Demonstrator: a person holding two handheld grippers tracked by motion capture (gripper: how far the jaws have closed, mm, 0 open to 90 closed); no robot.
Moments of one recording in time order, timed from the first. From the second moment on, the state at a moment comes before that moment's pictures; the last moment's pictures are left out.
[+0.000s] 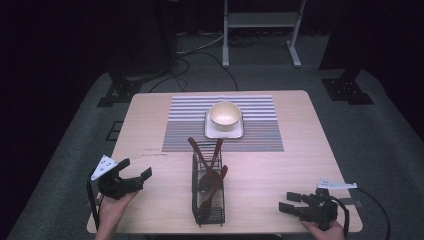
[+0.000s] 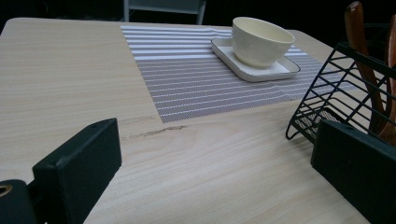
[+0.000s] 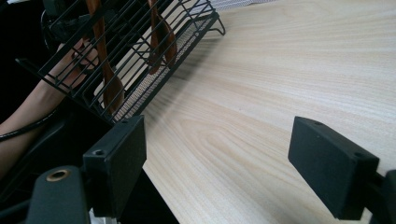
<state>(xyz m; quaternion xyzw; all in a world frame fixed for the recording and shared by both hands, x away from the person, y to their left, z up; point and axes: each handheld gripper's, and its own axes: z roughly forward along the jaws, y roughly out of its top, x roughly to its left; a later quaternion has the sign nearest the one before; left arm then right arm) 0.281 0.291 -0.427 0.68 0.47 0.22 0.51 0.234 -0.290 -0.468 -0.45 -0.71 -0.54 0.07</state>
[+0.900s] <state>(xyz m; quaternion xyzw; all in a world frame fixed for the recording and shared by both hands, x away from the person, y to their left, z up) 0.281 0.286 -0.428 0.68 0.47 0.22 0.51 0.258 -0.260 -0.436 -0.42 -0.72 -0.54 0.08</state>
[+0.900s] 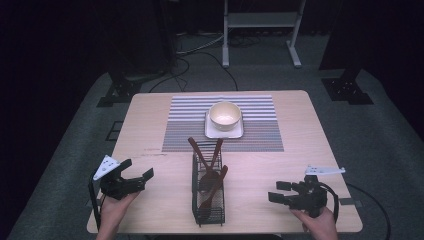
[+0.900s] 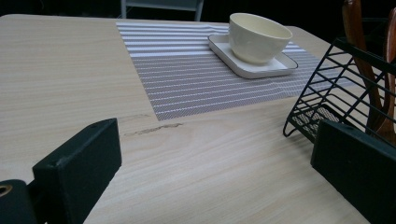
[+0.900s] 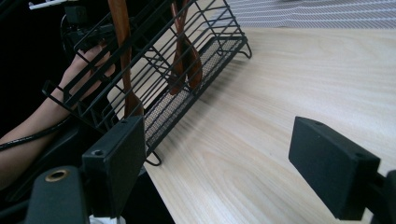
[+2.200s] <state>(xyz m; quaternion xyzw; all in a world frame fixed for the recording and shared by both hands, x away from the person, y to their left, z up) 0.281 0.289 -0.428 0.68 0.47 0.22 0.51 0.293 -0.192 -0.373 -0.36 -0.76 -0.52 0.11</state>
